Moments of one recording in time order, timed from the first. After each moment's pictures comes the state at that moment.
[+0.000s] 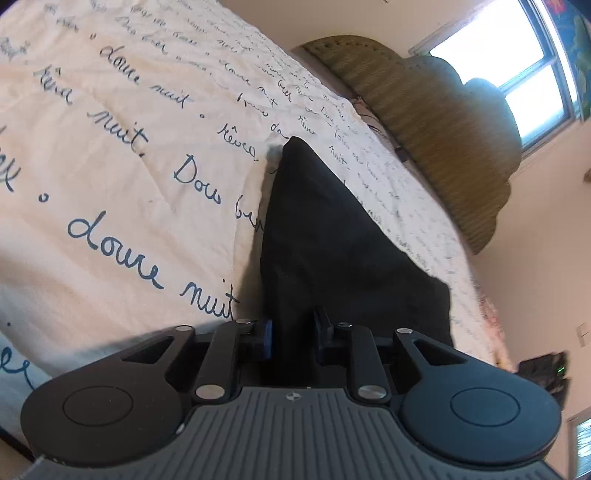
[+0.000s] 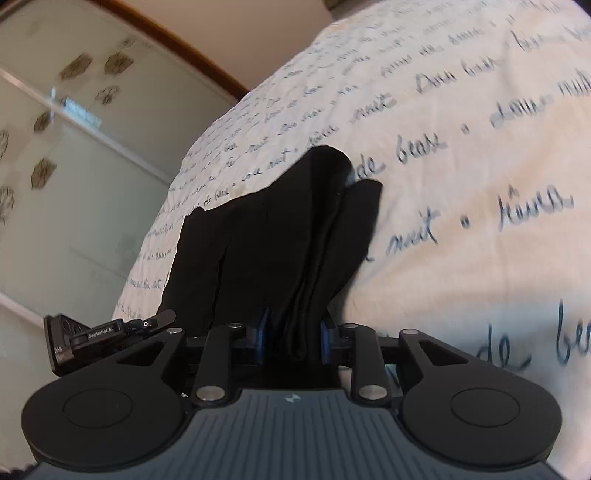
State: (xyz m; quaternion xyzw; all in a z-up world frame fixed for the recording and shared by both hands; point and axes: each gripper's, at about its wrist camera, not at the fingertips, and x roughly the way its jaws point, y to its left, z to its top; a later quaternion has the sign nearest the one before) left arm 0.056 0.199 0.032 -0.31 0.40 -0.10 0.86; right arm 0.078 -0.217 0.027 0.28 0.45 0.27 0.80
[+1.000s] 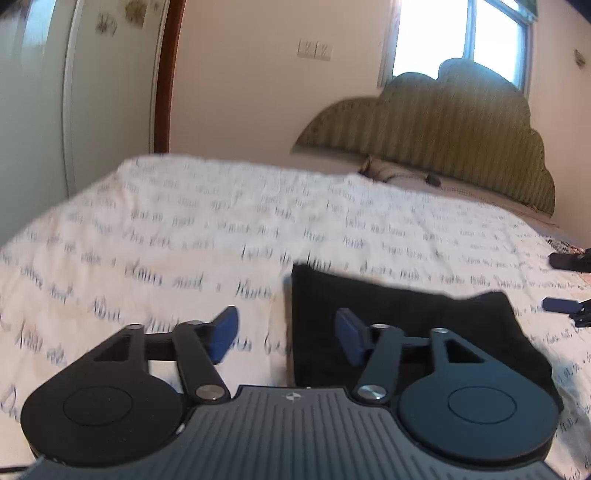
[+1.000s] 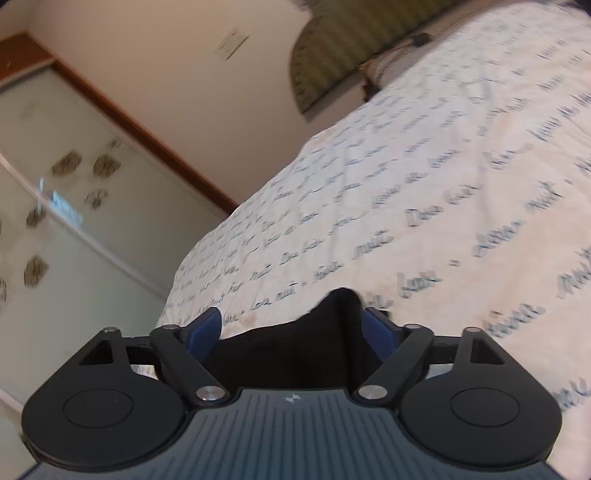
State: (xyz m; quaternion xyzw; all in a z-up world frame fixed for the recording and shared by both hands) left arm 0.037 0.154 0.108 -0.05 0.26 0.00 0.96; right arm 0.079 -0.221 0.087 0.35 0.32 0.17 0.86
